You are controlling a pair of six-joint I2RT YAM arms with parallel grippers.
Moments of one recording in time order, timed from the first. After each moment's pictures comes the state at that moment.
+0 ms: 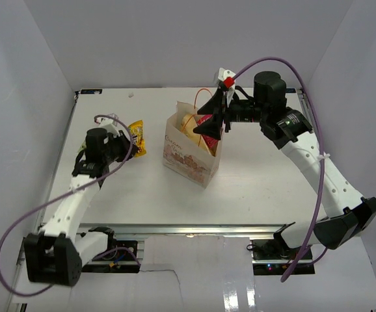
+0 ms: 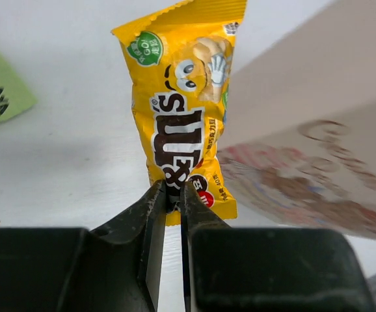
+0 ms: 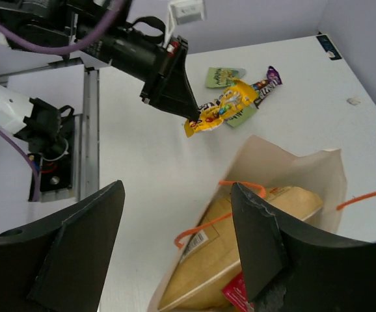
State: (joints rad) left arm -0.11 1.15 0.79 -0.22 0.23 -0.37; right arm 0.55 1.38 1.59 -0.44 -0.85 -0.19
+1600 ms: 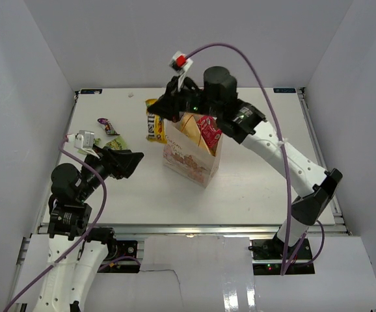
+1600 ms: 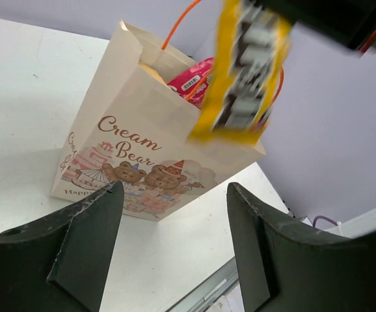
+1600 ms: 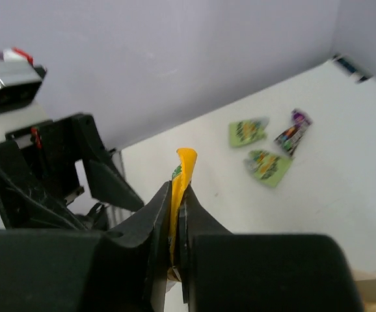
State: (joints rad) left arm -0.12 0.48 0.76 -0.24 0.51 -0.59; right arm 0.88 1.68 1.86 -0.28 -0.45 0.24
